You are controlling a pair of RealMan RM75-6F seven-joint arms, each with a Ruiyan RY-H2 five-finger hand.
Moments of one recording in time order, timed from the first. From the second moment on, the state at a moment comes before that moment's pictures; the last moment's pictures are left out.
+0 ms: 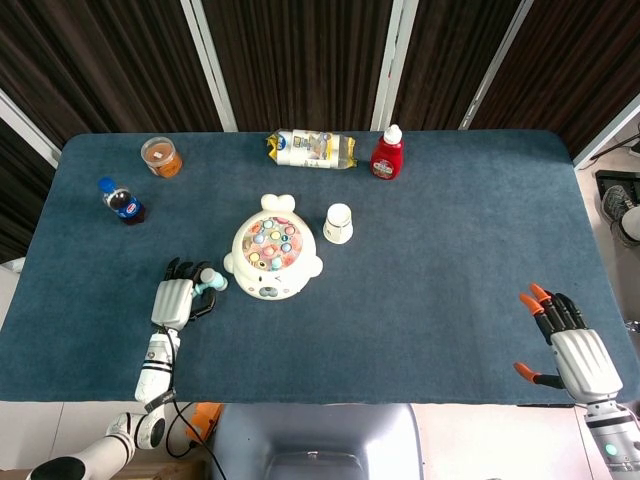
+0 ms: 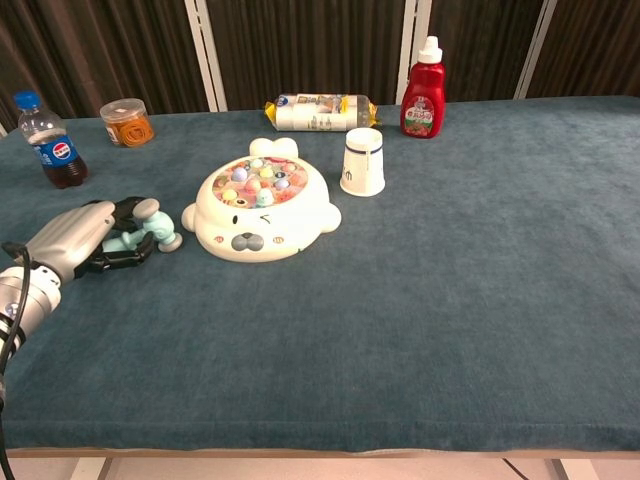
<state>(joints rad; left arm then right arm) -0.57 -2.04 -0.19 -0.54 1.34 1.11 -0.20 0.11 -1.07 -0.01 -1.59 -1.59 1.42 0.08</state>
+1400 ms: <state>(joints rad) -0.55 -1.97 -0.19 -0.62 1.38 1.22 -0.26 0.11 -1.07 -0.01 -1.59 -1.59 1.42 0.08</state>
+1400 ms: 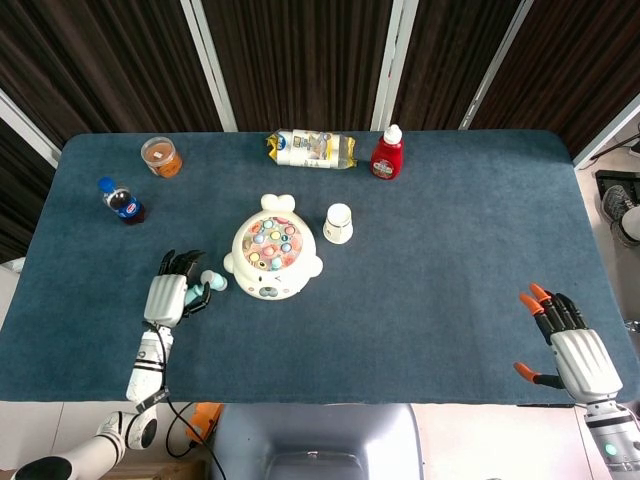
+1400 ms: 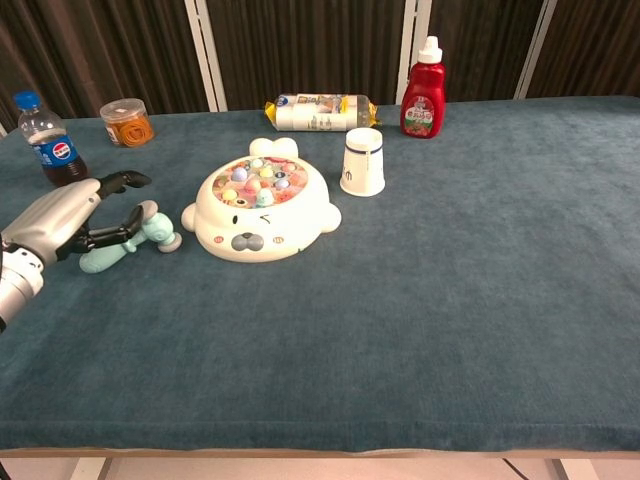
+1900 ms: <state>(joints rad) -0.33 -1.44 -0.01 -1.24 1.51 1.47 -0.22 0.10 -1.07 -0.01 -1.61 -1.56 1.42 0.02</state>
